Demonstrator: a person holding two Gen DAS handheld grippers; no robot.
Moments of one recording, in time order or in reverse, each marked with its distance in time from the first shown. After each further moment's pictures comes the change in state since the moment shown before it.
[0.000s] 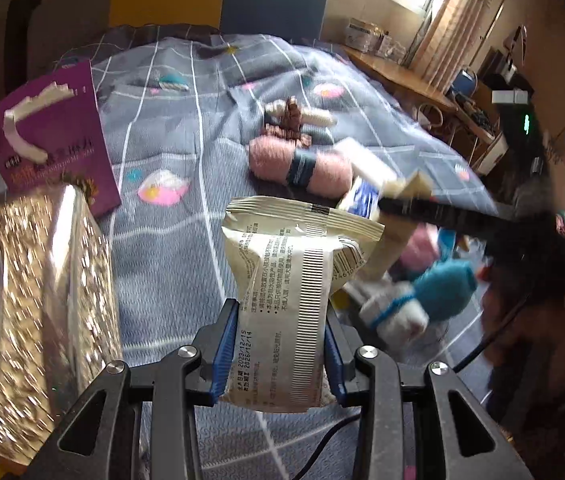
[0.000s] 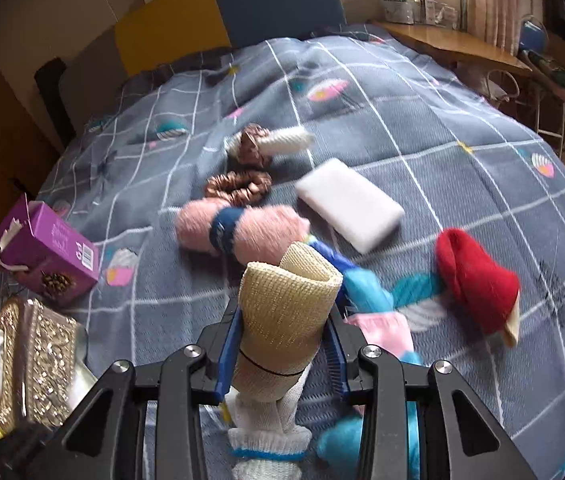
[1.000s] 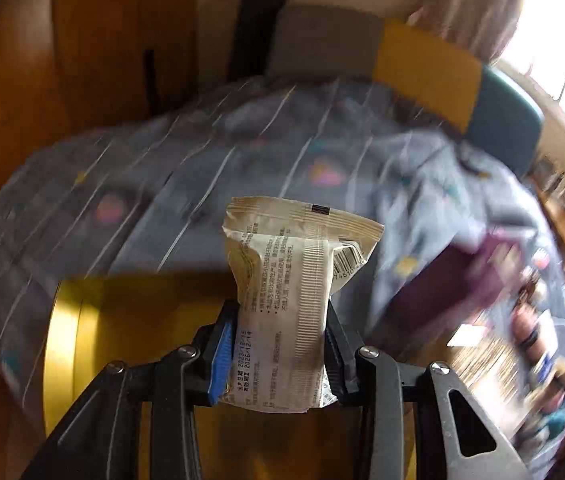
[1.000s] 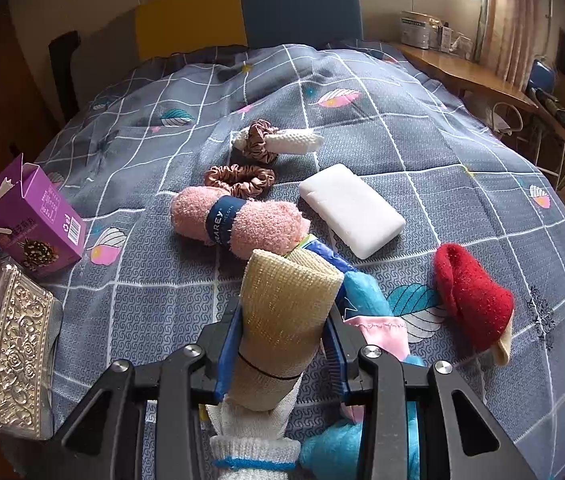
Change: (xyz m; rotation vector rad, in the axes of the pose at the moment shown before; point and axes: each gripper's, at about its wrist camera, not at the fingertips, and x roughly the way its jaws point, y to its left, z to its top) left arm -0.121 0.302 -0.025 -0.467 -0.156 0.451; right arm 0.006 0.012 -0.007 -0.129 -0.042 -0.063
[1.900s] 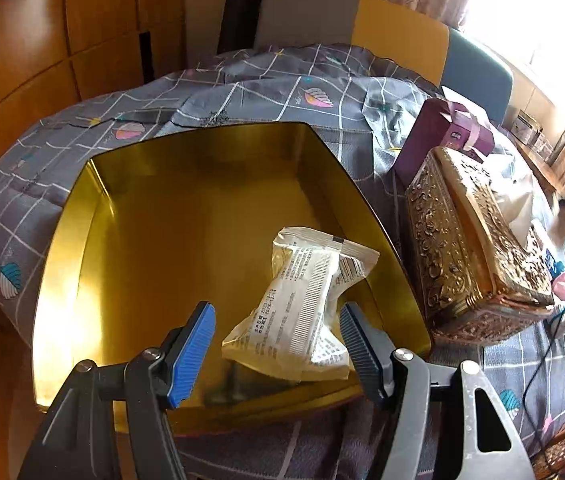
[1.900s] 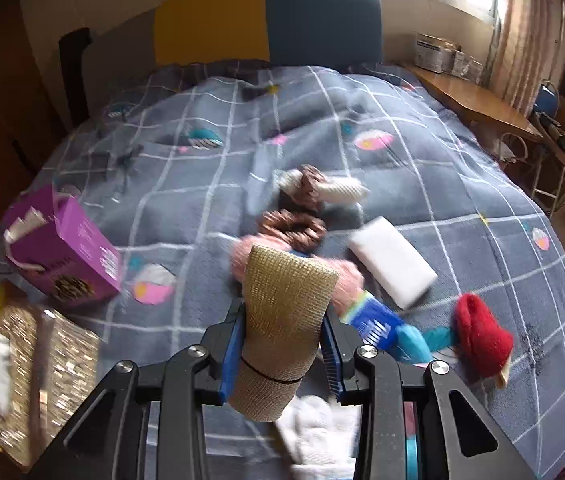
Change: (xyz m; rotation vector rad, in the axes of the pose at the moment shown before) left arm -0.042 0.023 -0.135 0.086 0.003 -0.052; right arm -0.026 0.075 0.052 -0.044 -0.021 -0.005
